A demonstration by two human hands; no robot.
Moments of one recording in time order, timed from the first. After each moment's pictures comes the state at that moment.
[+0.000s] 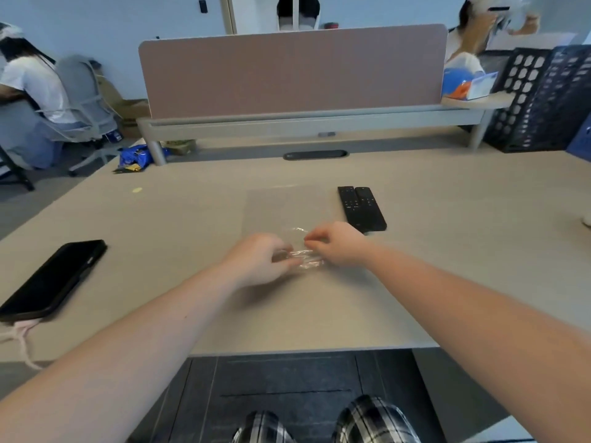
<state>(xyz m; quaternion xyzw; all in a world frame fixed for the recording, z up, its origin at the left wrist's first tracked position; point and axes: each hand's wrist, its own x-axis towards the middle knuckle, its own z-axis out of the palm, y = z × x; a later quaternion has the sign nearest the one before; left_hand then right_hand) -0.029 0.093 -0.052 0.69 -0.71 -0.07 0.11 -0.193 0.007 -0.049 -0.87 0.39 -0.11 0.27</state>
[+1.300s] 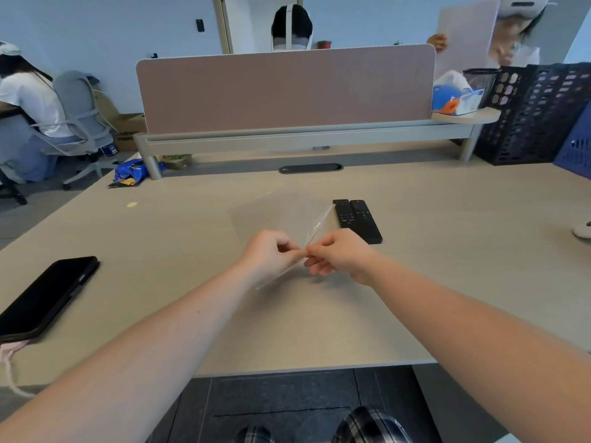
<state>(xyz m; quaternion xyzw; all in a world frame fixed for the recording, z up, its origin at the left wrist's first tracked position) -0.053 0.069 -0.046 0.71 -0.56 -0.23 0.36 -0.197 0.013 -0.039 -0.67 0.45 -0.21 0.56</state>
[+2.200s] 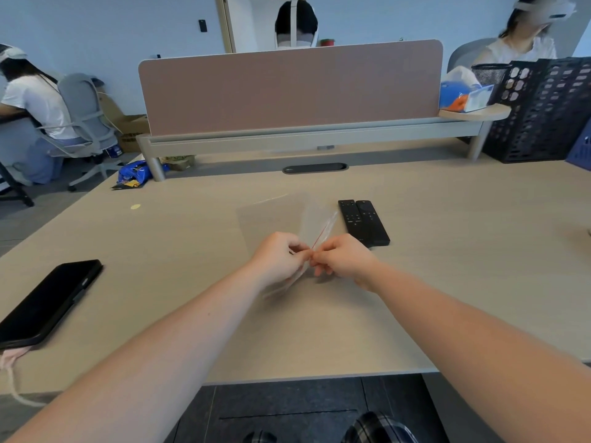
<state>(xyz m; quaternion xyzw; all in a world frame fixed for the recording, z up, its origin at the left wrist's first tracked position) -0.054 0.055 -0.050 0.70 -0.59 -0.24 0.32 -0.192 0.014 -0.044 -0.71 0.47 -0.20 0.49</state>
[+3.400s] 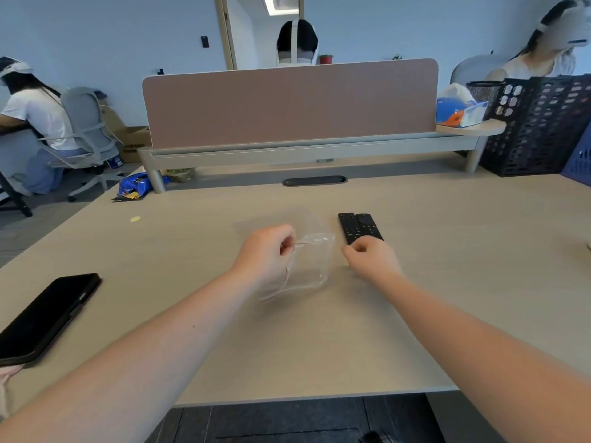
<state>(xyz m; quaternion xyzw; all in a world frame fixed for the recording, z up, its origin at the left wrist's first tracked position) -0.032 0.055 -0.028 0.67 -0.68 -0.01 0.29 -0.215 -0.014 -0.052 -0.69 0.59 -0.27 0.32</state>
